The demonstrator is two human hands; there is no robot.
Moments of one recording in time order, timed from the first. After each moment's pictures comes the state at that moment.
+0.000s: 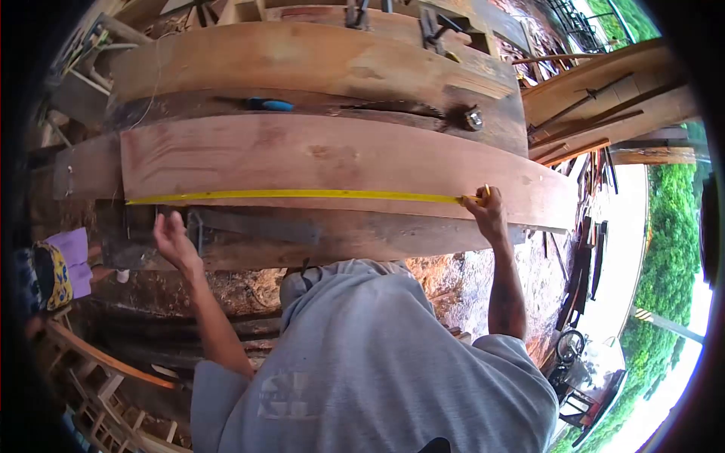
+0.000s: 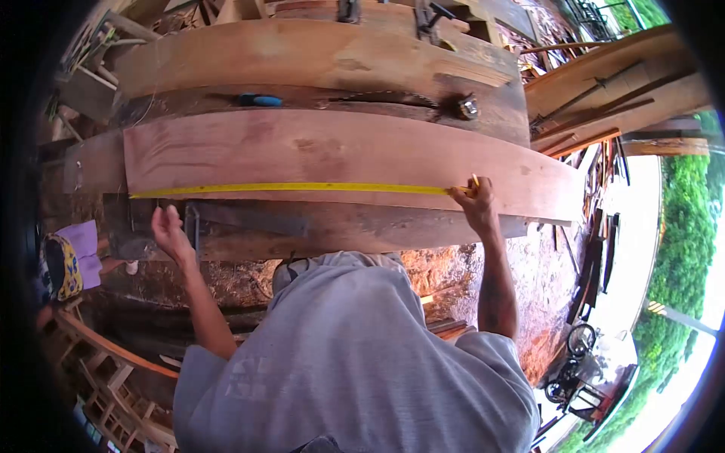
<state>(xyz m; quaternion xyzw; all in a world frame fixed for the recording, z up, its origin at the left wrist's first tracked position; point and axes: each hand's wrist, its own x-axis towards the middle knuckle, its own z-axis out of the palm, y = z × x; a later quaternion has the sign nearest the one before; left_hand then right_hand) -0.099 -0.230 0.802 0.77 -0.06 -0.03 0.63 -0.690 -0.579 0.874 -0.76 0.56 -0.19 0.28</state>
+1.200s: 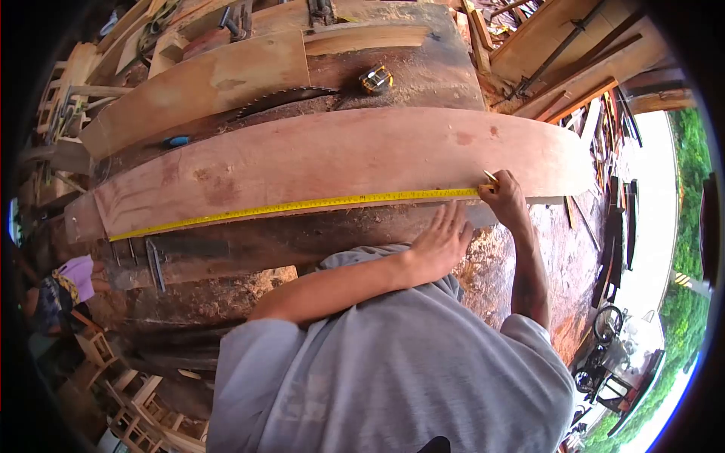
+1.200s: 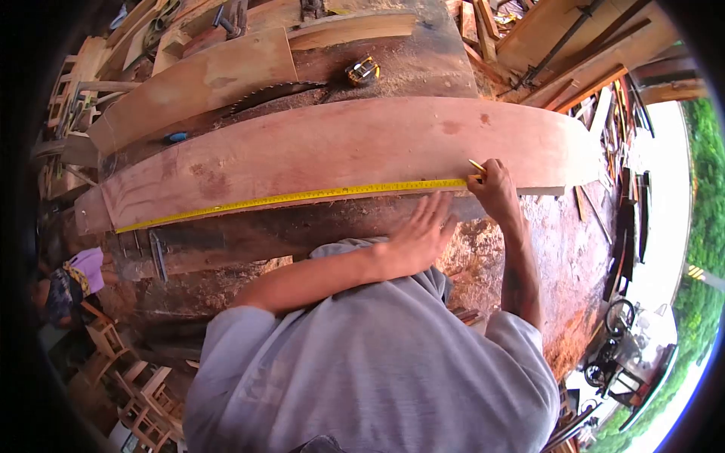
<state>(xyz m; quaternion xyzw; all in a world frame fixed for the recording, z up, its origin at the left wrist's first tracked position) -0.750 -0.531 0.876 0.45 -0.87 -0.18 0.11 -0.945 -0.669 0.879 -0.78 0.58 -0.09 0.23</state>
